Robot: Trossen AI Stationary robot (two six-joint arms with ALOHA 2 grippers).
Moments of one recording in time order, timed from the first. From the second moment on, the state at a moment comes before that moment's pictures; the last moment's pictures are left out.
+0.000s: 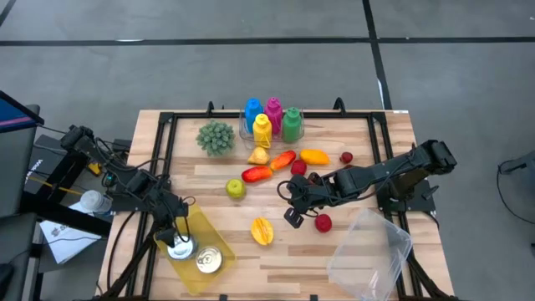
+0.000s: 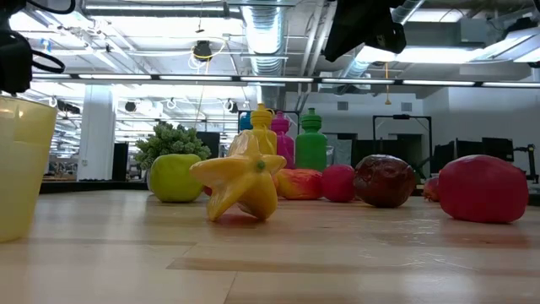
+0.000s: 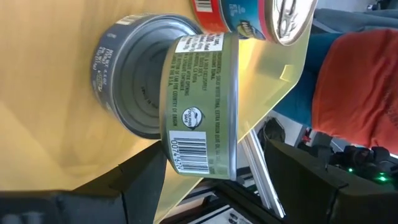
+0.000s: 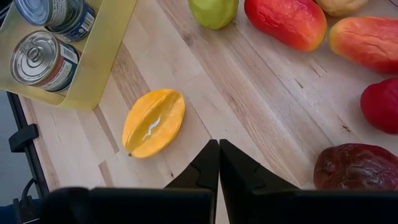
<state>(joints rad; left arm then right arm) -0.56 0.63 0.33 -0.55 0.49 -1.17 0.30 1.60 1.35 -0.75 0.27 0.84</state>
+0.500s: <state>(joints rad) -0.47 0.63 0.46 -0.62 0.47 -1.09 0.30 1.60 1.35 -0.75 0.27 0.84</state>
